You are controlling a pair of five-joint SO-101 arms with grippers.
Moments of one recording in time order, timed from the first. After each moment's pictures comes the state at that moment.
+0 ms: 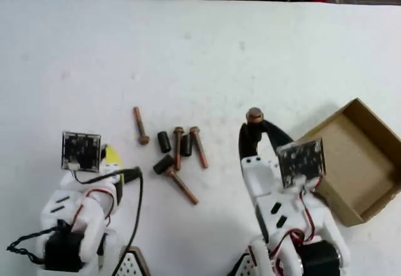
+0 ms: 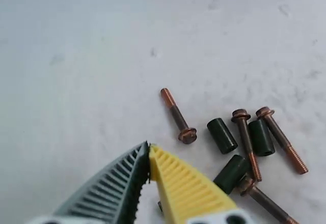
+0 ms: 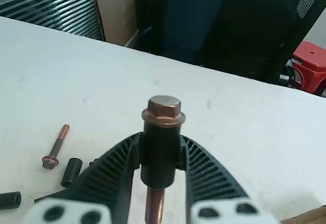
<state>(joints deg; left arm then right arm) -2.9 -104.0 75.8 73.5 1.2 -16.2 -90.7 52.7 63.4 7.4</state>
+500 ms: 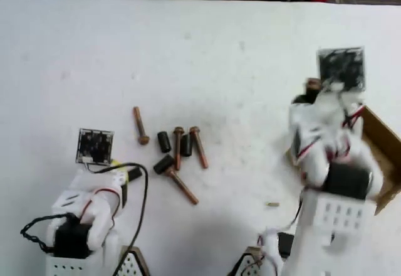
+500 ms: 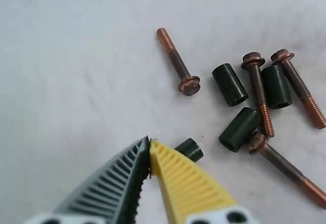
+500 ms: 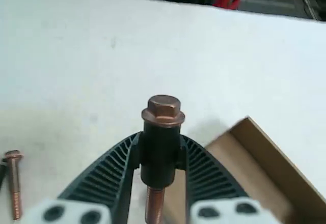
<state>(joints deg) -2.9 -104.0 84.3 75.2 1.2 11.4 -48.0 27.6 67.9 15.1</state>
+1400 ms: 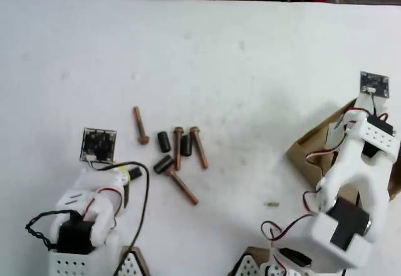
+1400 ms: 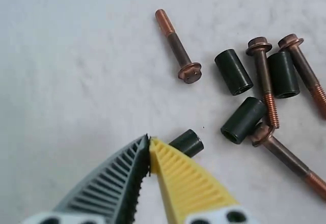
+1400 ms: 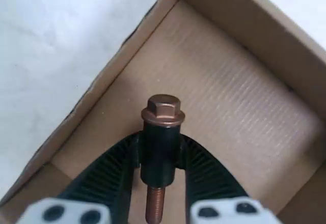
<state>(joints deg) -2.9 -104.0 87.6 74.1 1.2 30.9 0.8 27.3 50.9 20.5</state>
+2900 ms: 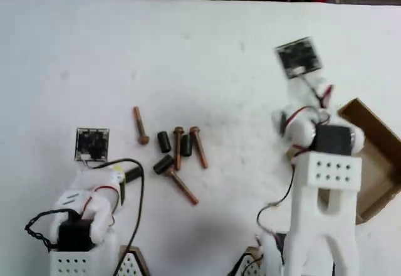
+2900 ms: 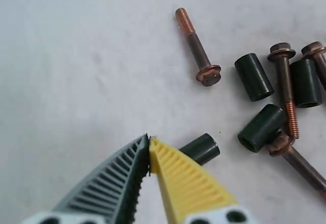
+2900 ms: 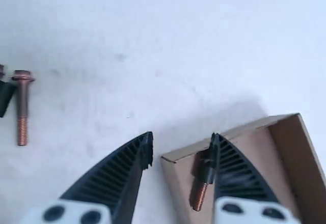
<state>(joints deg) -6.8 -104.0 89.7 72.0 1.2 1.5 -38.5 26.6 73.1 26.9</state>
